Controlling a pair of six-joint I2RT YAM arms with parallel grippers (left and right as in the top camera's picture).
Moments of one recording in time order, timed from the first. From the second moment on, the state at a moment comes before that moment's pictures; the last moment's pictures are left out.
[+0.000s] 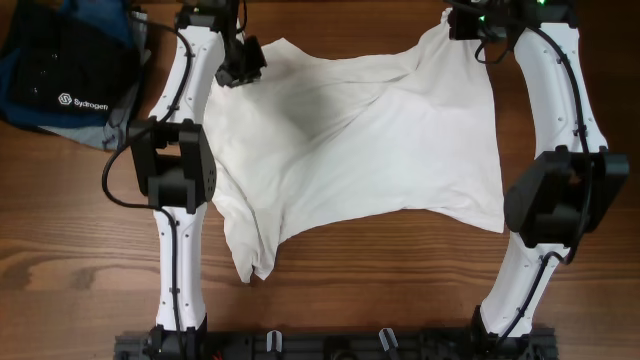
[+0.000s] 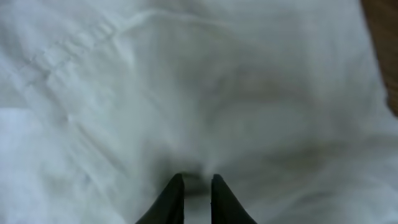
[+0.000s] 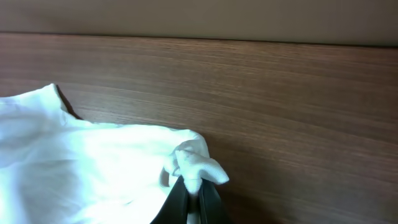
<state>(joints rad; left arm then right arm) -0.12 2.57 2.37 -1.12 0.18 -0.47 -0.02 2.16 2.10 -0.83 -0.25 -0.06</state>
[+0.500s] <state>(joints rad) -0.02 2.59 2.37 -1.07 0.15 -0.47 -0.02 2.16 2.10 -0.83 -0.25 -0.07</state>
